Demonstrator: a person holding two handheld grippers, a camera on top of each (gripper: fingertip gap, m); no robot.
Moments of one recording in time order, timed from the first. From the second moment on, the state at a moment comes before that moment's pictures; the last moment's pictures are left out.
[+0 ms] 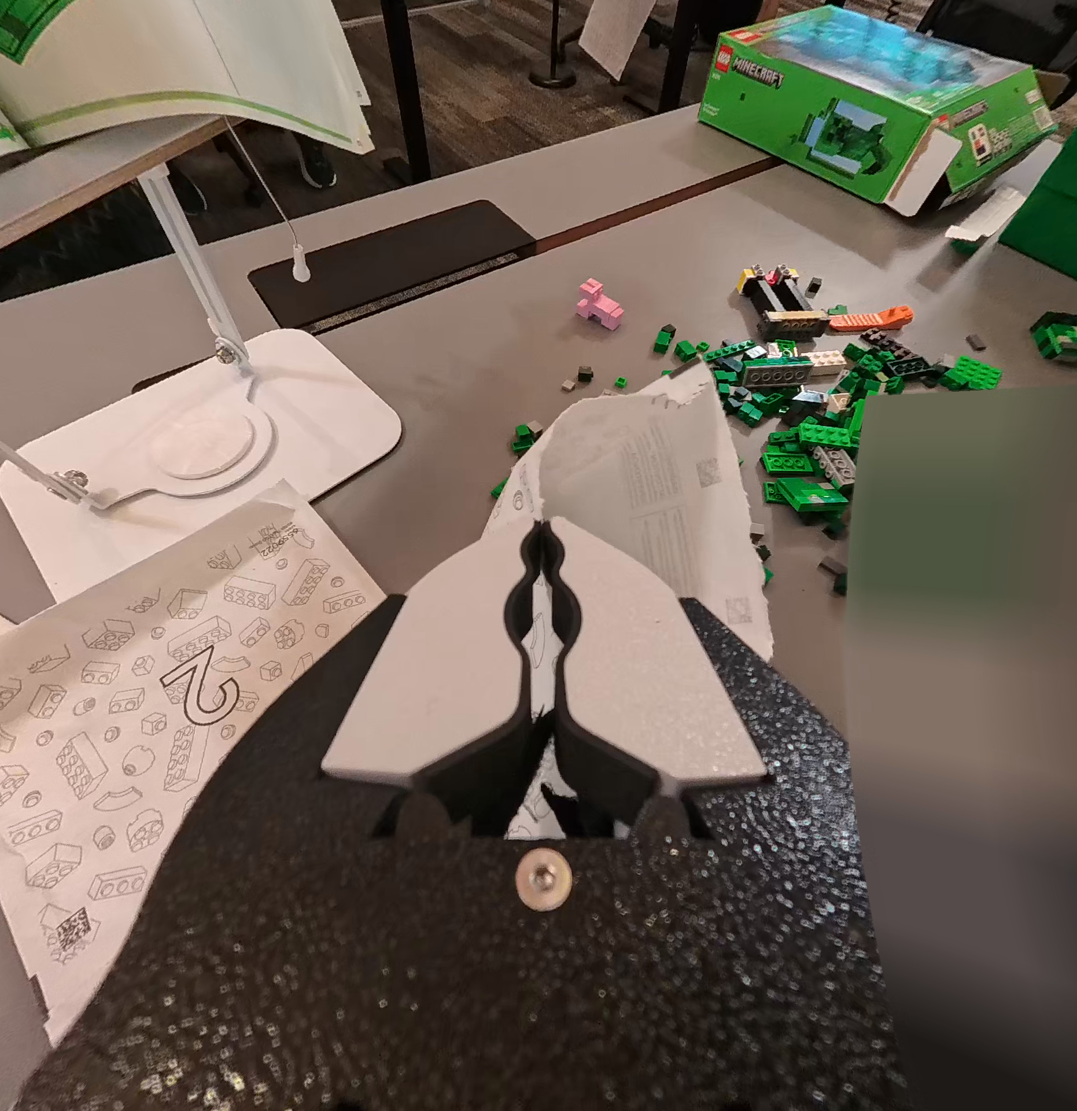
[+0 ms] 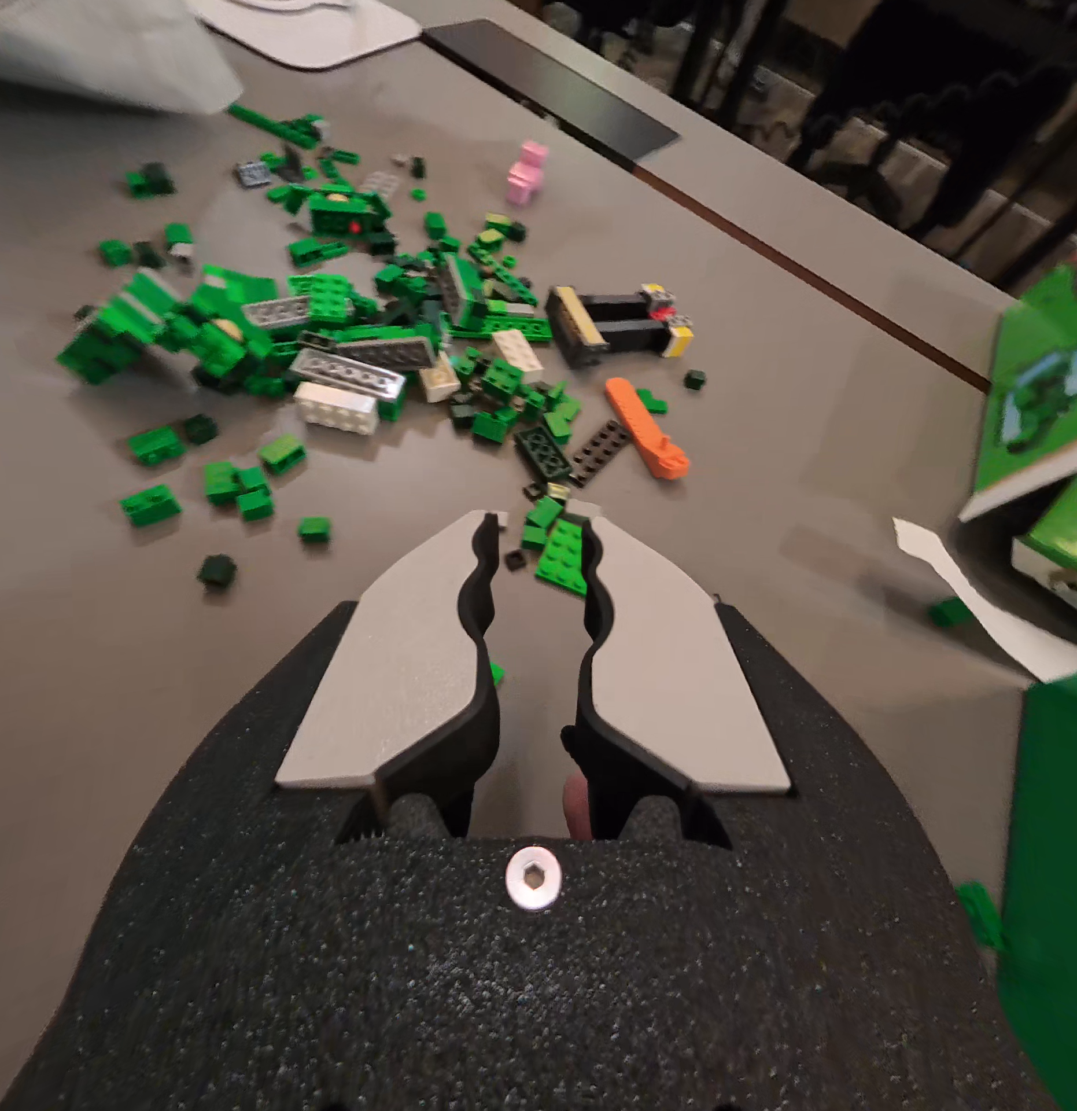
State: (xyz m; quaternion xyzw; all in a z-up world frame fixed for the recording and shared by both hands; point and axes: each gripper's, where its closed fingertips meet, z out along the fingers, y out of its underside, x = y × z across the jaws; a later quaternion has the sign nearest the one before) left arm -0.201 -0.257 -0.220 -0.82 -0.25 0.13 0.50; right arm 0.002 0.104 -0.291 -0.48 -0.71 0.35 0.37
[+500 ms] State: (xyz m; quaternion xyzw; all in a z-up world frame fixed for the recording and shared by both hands) left arm -0.202 -0.260 -0.219 -0.82 -0.25 0.13 0.50; right arm 0.033 0.214 -0.290 -0.69 -0.52 0.28 0.42
